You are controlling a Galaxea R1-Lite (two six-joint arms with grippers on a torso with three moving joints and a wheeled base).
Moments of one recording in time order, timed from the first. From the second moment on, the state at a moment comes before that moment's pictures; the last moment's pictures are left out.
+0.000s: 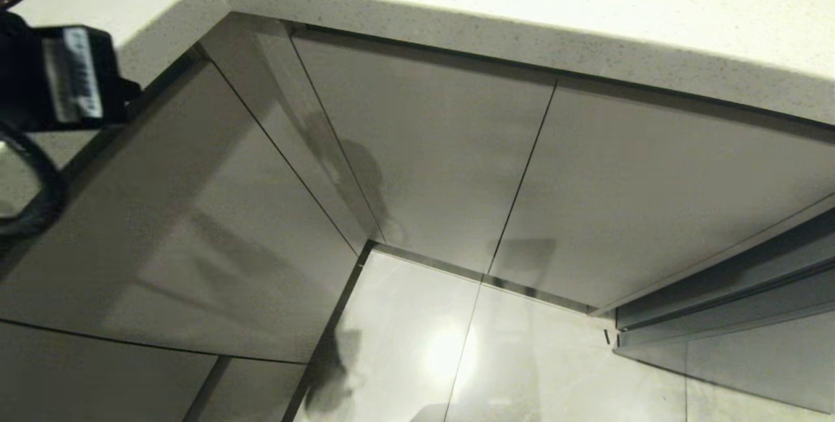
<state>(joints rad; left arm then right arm) -0.83 1.27 -1.58 0.66 0.89 -0.21 0.00 0.00 0.00 -0.08 0.00 0.02</state>
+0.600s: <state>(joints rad) -0.44 0.86 -1.53 0.35 0.23 -0.09 0.00 0.00 0.00 -0.08 0.00 0.02</state>
